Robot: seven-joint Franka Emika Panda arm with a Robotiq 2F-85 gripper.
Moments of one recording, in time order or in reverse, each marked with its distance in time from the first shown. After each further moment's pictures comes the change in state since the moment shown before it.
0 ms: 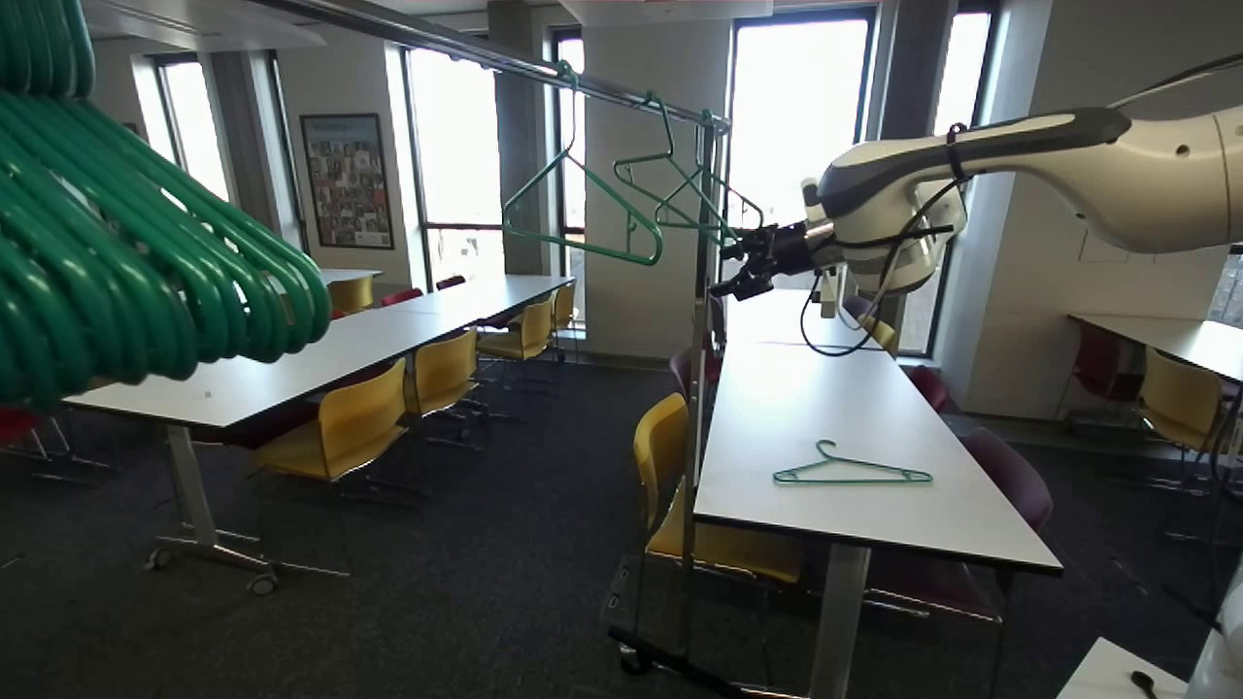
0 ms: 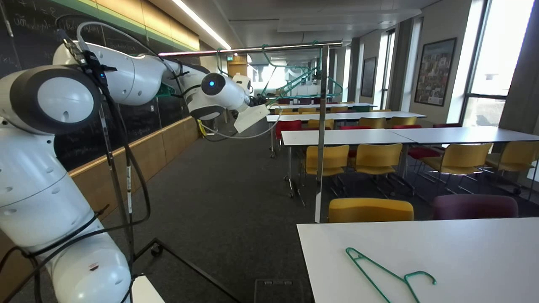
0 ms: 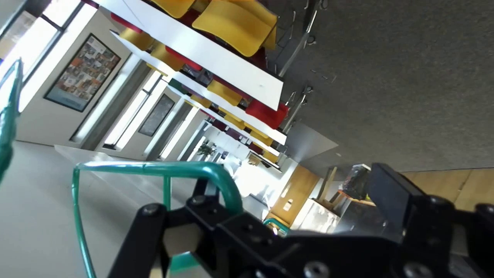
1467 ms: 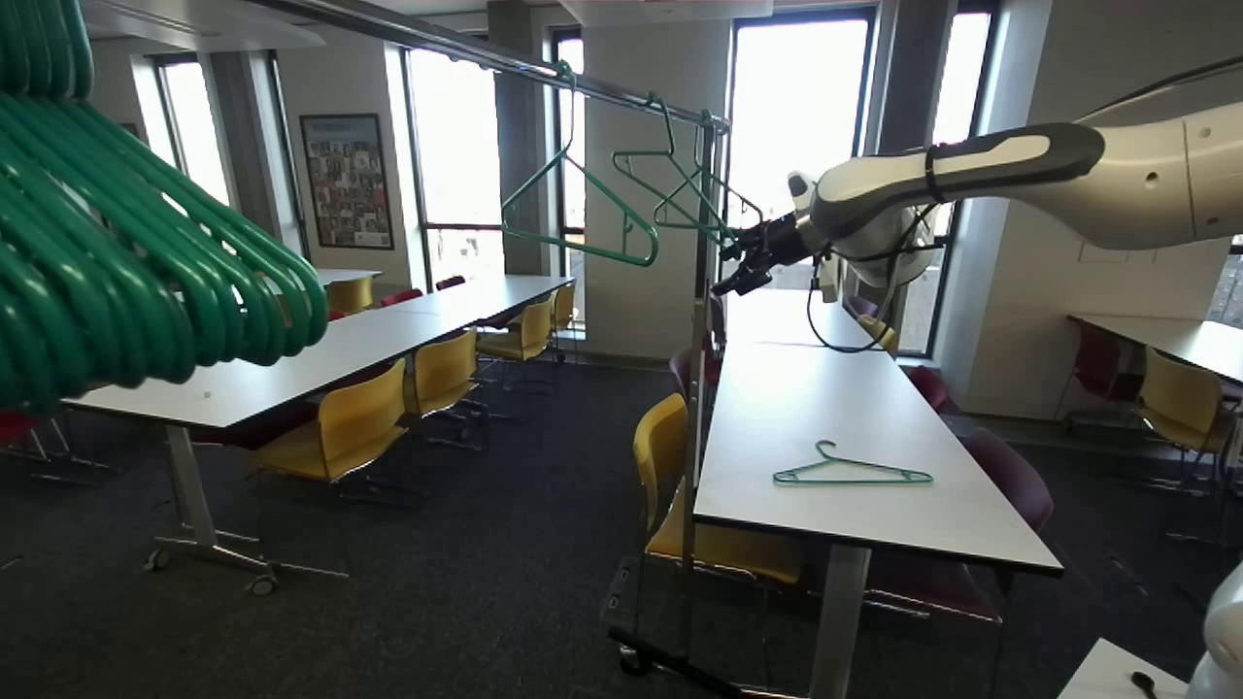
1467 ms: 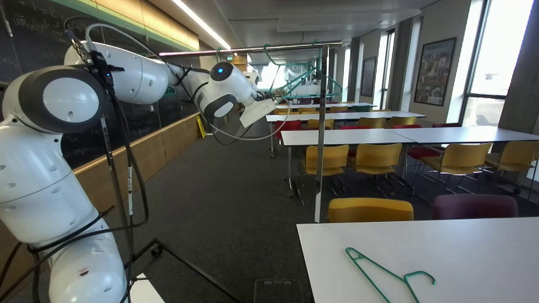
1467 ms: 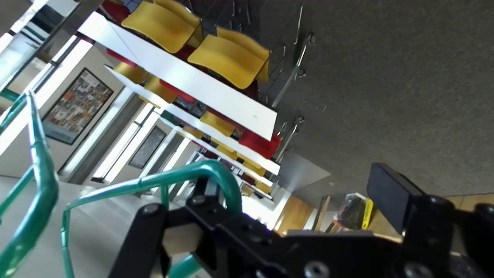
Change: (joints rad) arm -0.138 0.035 0.054 0.053 -0.409 -0.115 0.368
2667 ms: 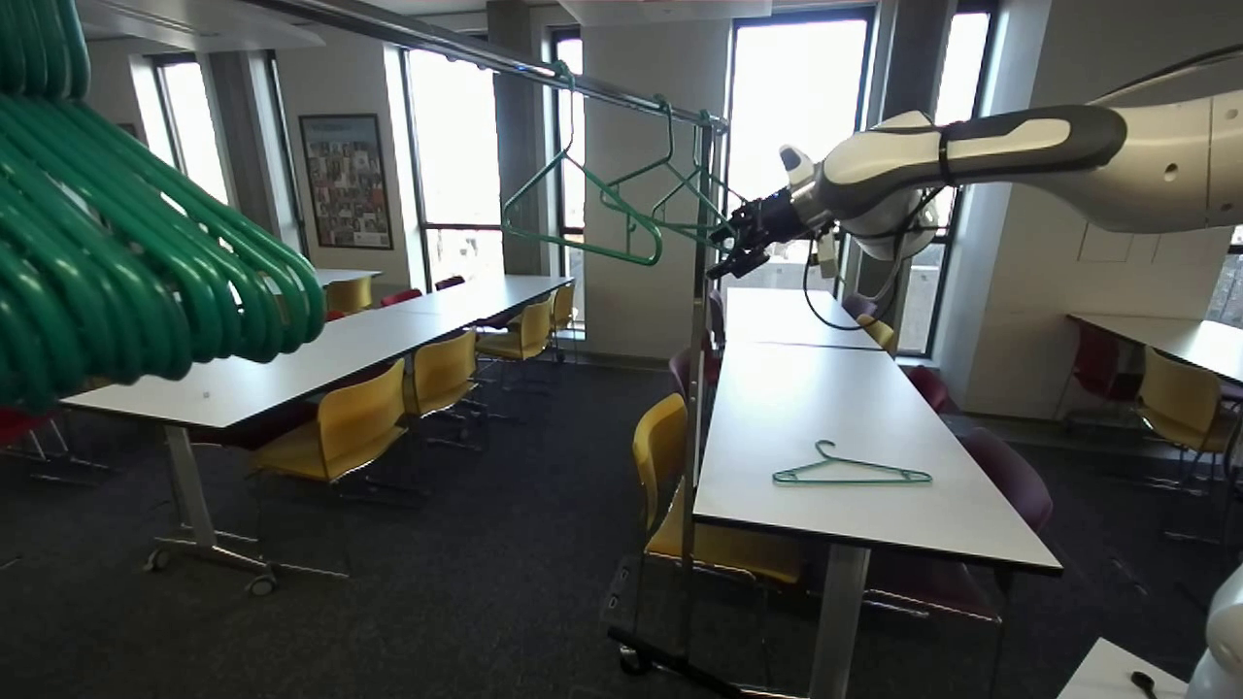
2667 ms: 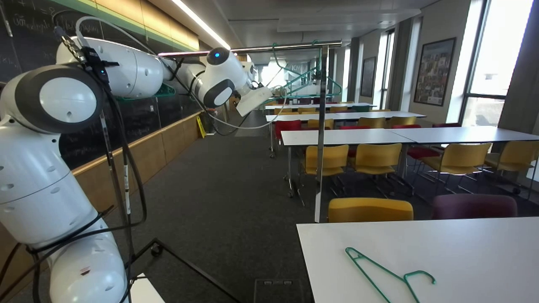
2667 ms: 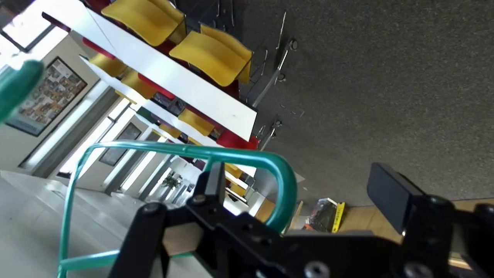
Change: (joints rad) arm 0.018 -0.009 -0.011 0.082 -0.136 -0.120 0.071
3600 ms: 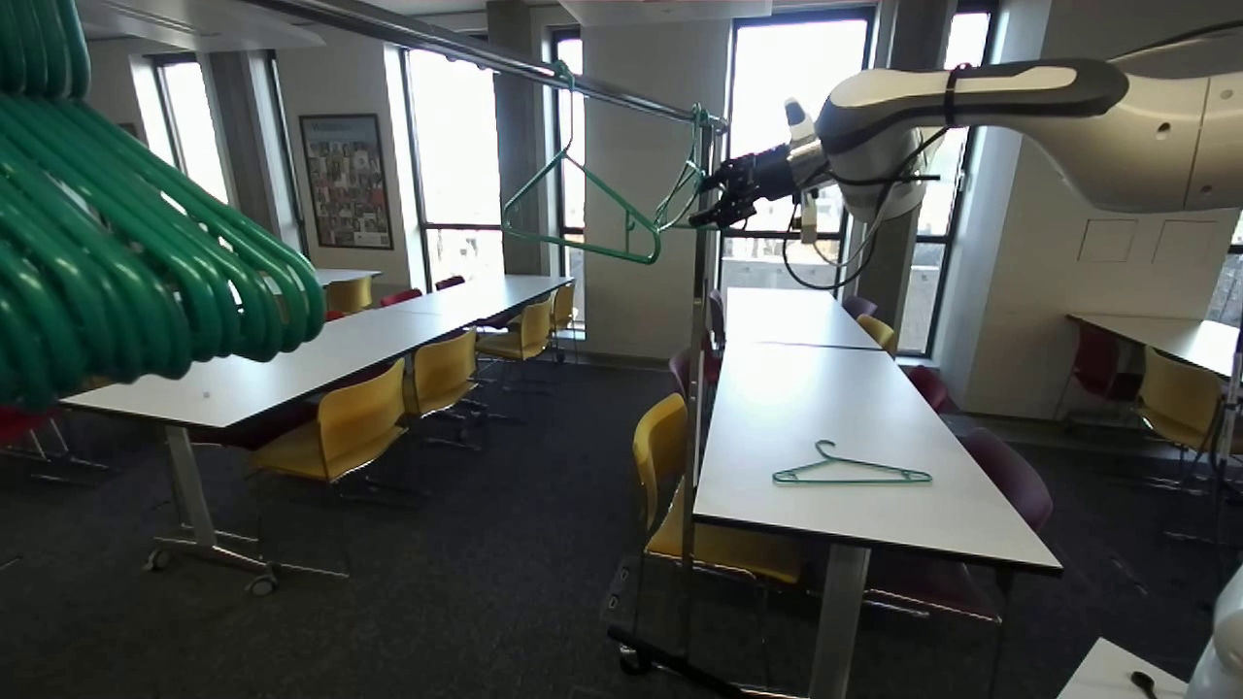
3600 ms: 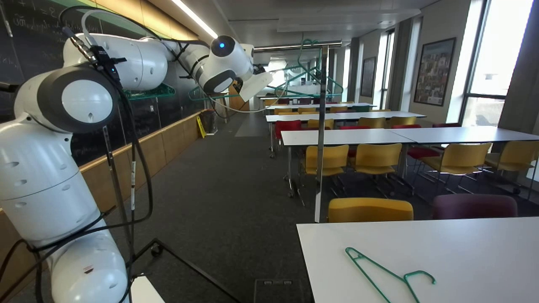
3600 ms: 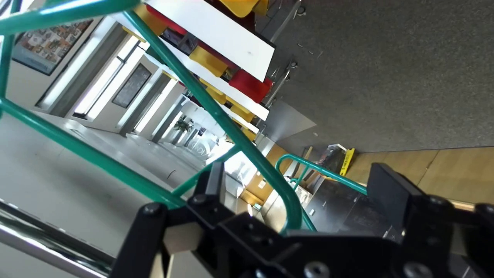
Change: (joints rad) arm 0.046 0.064 -0.026 0.175 0.237 0.000 -0.200
